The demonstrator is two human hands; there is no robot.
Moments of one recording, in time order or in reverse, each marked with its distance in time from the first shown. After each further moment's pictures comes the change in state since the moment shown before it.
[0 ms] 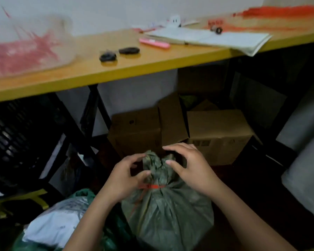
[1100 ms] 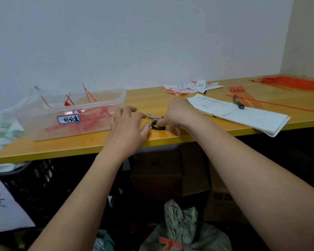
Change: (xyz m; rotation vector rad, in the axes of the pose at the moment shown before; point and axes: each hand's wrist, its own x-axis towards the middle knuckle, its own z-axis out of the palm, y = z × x) left_hand 0.074 0.119 -0.183 0.592 0.665 0.190; right_hand 0.204 -0.207 -0.104 -0.552 0.011 0.102
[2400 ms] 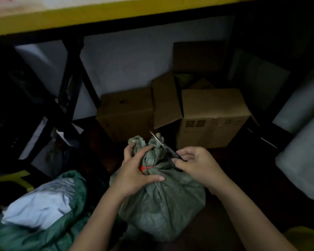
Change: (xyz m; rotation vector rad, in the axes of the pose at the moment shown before) left_hand -0.250 0.021 0.198 -0.632 -0.722 -0.213; right_hand -0.217 0.178 0.244 0.883 -0.214 0.404
